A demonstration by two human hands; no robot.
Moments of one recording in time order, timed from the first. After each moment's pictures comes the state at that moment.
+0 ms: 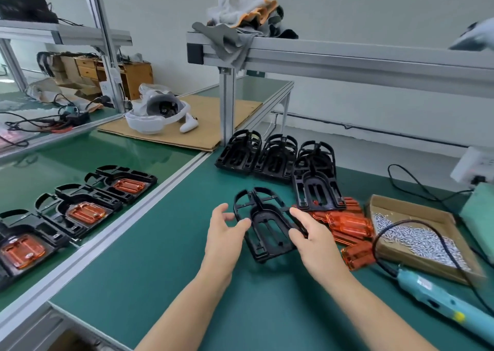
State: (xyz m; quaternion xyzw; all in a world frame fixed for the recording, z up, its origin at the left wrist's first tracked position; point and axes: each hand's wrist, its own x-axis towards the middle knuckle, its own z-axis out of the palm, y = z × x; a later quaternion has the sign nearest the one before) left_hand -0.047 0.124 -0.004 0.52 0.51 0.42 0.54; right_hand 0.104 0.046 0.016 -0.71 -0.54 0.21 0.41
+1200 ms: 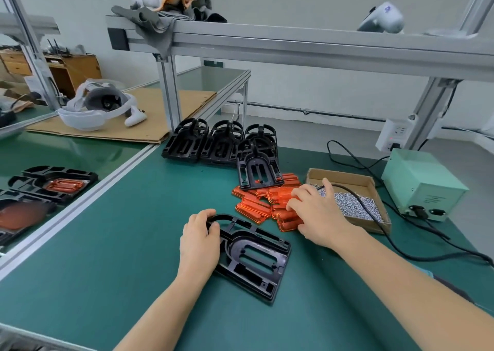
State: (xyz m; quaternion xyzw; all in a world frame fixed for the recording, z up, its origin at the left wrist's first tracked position) left_hand -0.005 0.070 -0.017 0.69 0.54 0.33 0.35; right_hand 0.217 -0.001 0.024 -0.75 -0.65 -0.11 -0.06
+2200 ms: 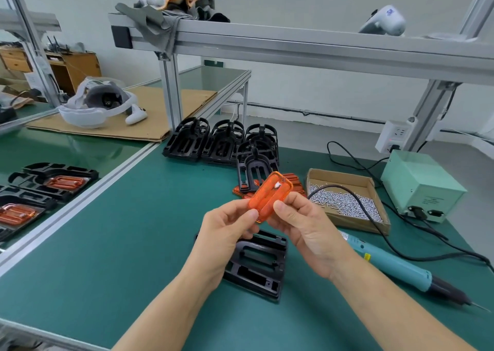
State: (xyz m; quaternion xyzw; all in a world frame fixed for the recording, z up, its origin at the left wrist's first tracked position) left_hand 0.001 0.038 0.029 0.59 0.24 0.39 0.66; right_hand 0.145 -0.037 0.048 -0.45 -0.37 0.48 0.66
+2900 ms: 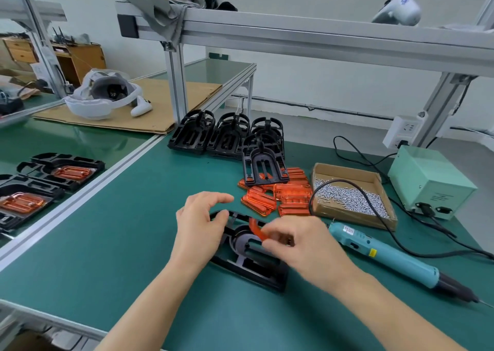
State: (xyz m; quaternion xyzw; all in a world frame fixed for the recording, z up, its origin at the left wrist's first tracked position) left_hand -0.027 0.058 0.018 0.74 0.43 0.40 0.34; right_hand 0.138 -0.054 0.033 -0.66 -0.66 0.11 0.33
